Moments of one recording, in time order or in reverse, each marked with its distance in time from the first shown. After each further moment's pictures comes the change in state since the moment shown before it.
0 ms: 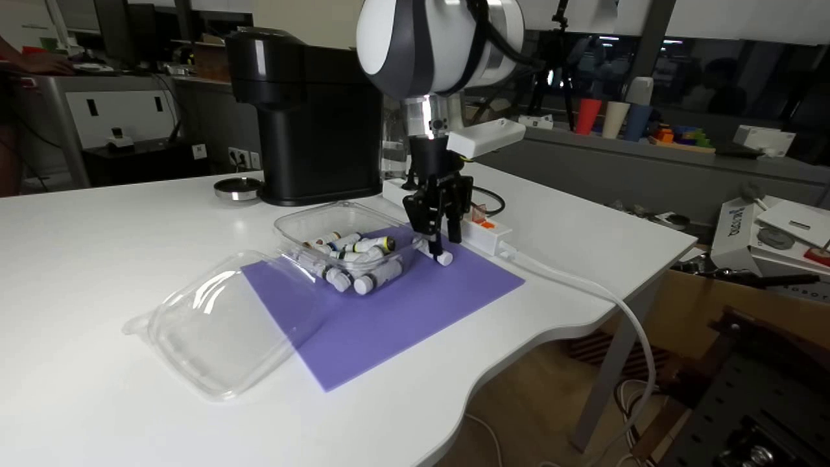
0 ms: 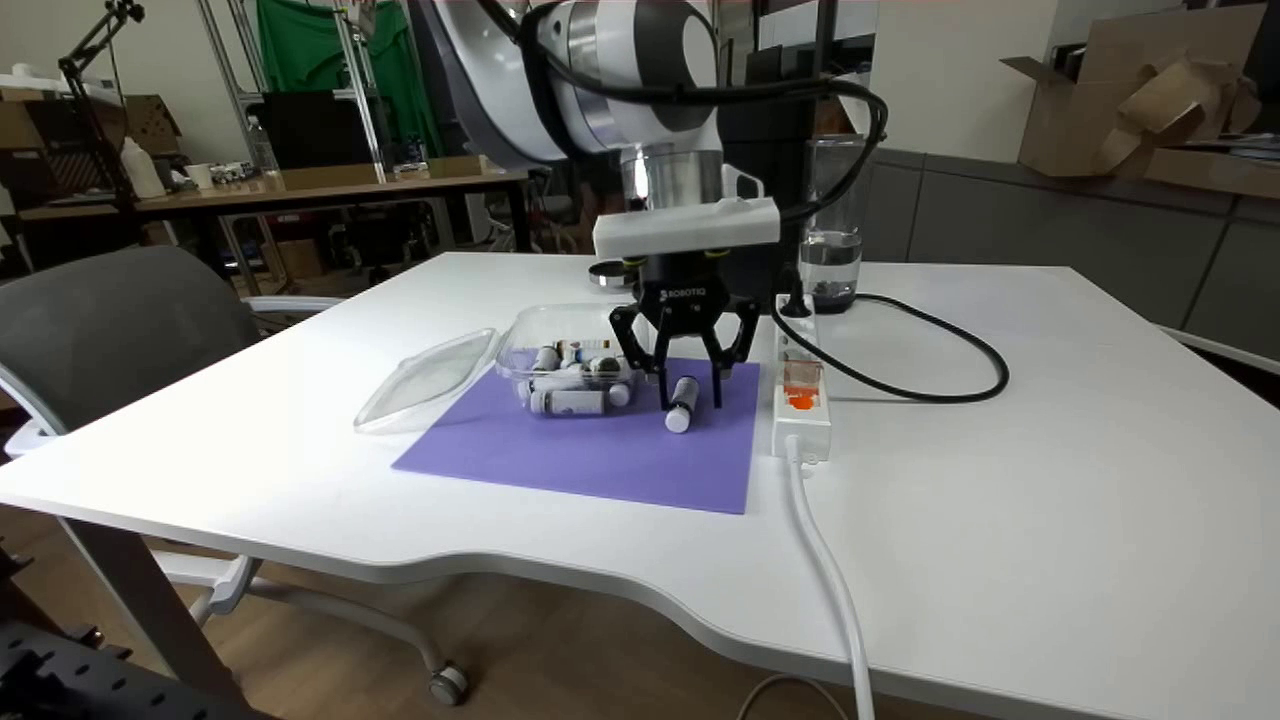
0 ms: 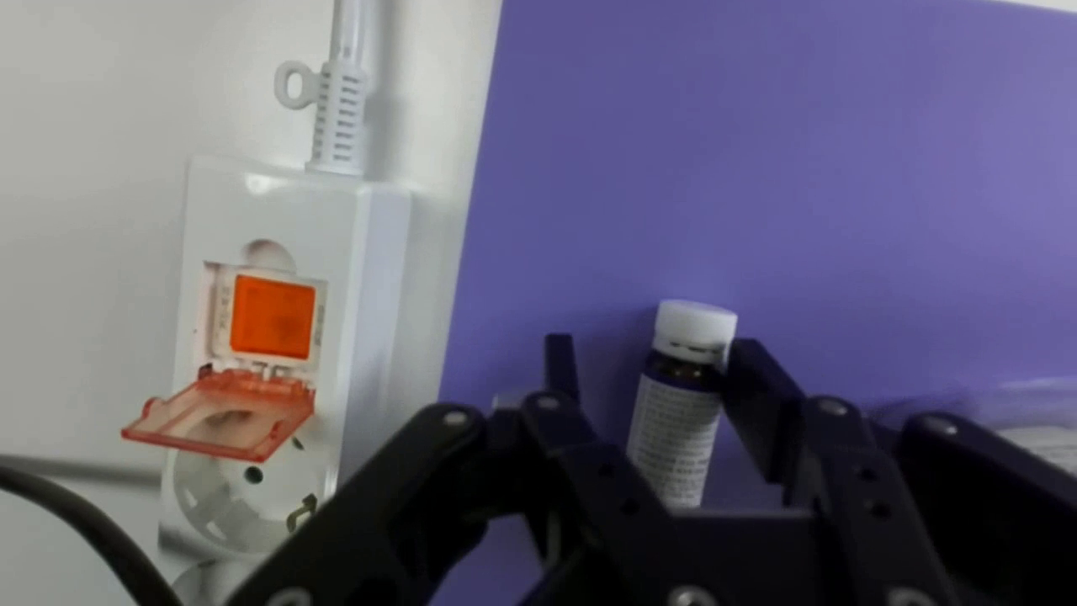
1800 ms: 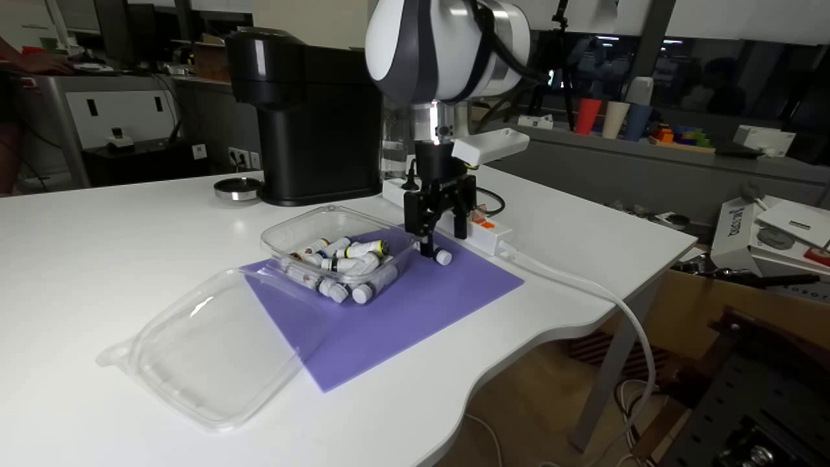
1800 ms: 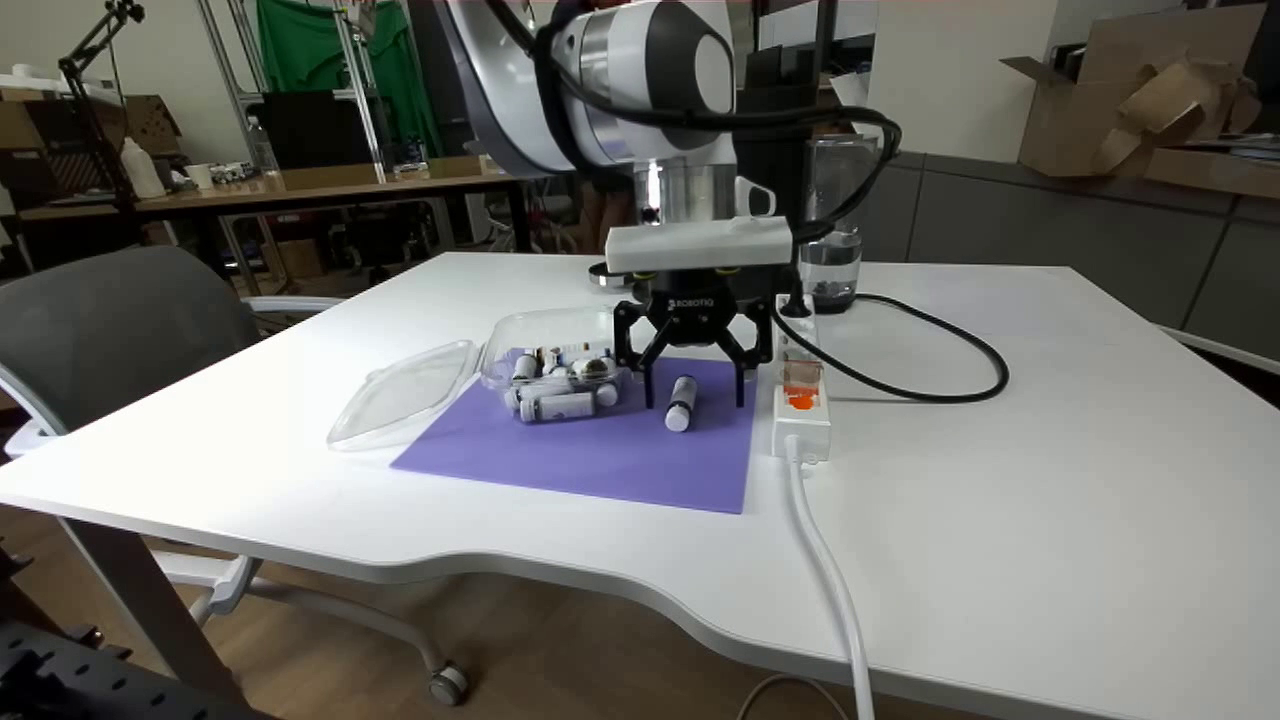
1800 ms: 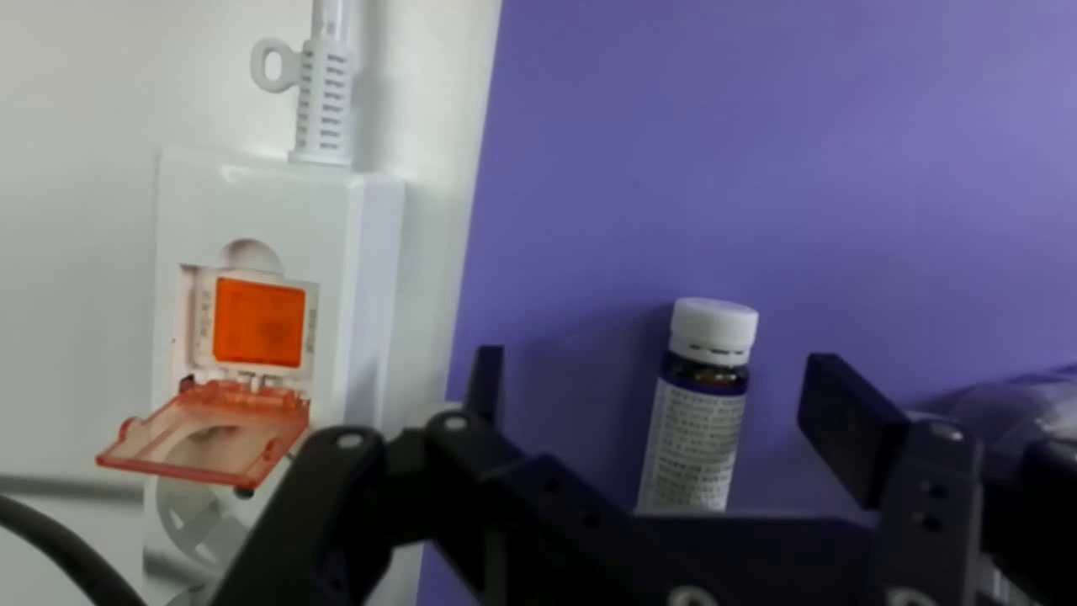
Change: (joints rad) arm -0.057 0.021 0.037 0.002 0.039 0.042 -0.043
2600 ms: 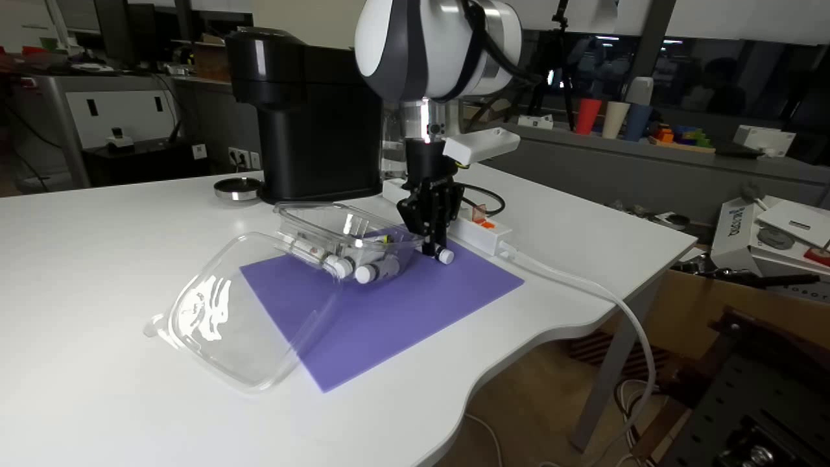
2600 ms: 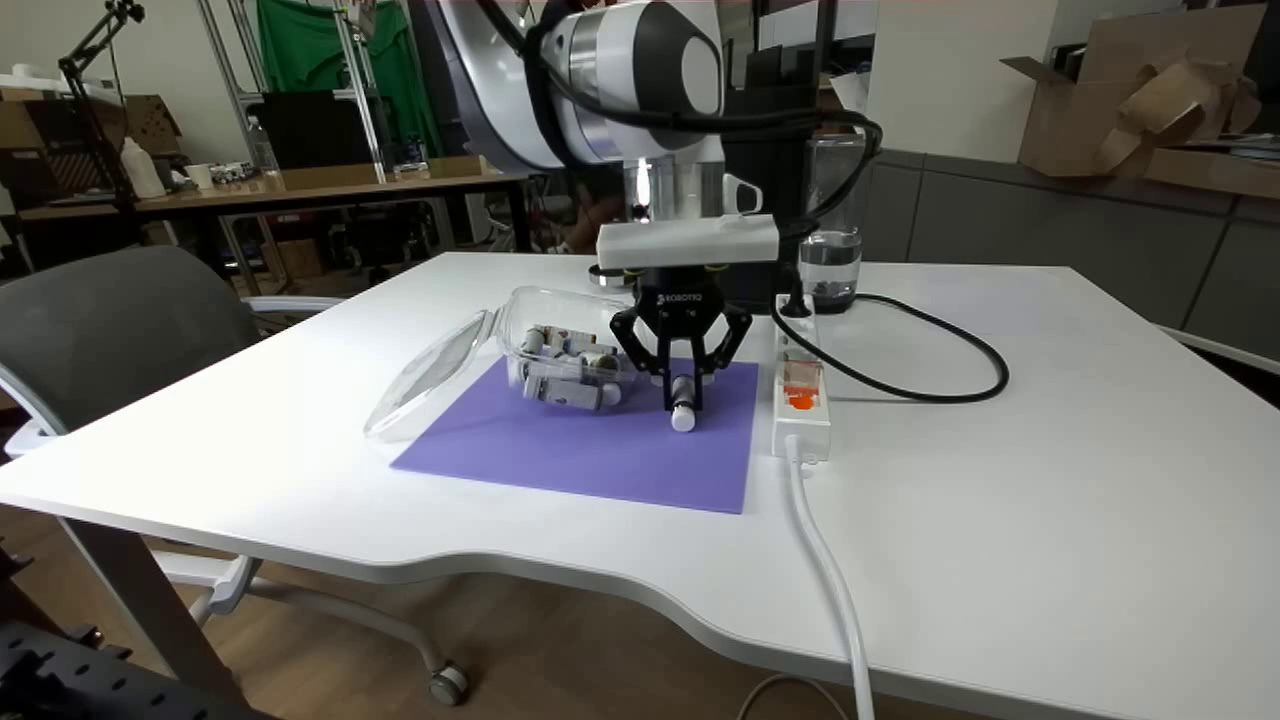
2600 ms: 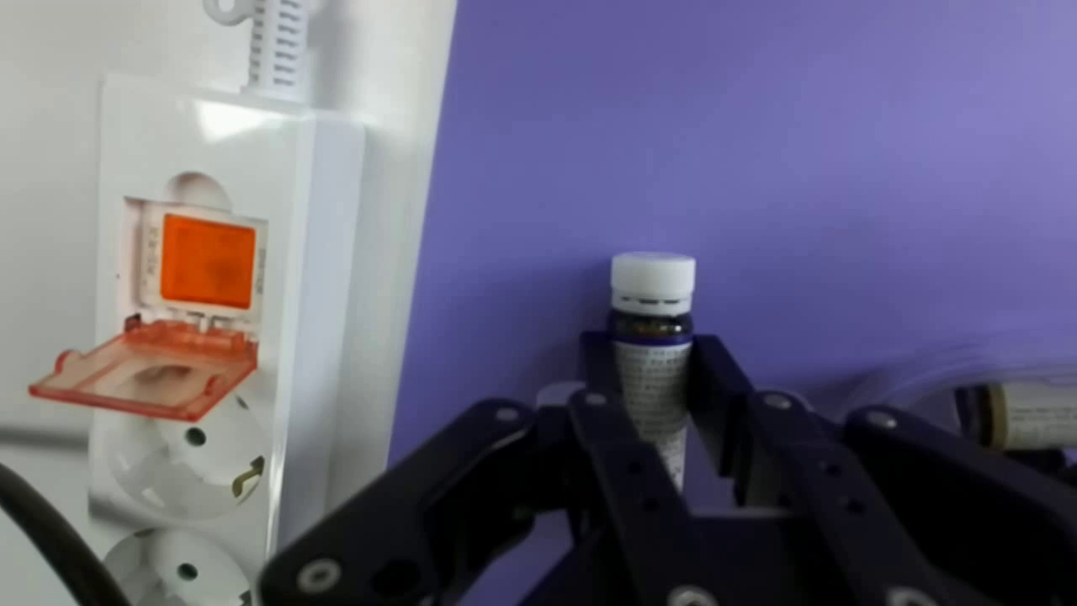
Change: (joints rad) arm 0.000 0.001 0.022 0.005 0.013 0.011 -0.019
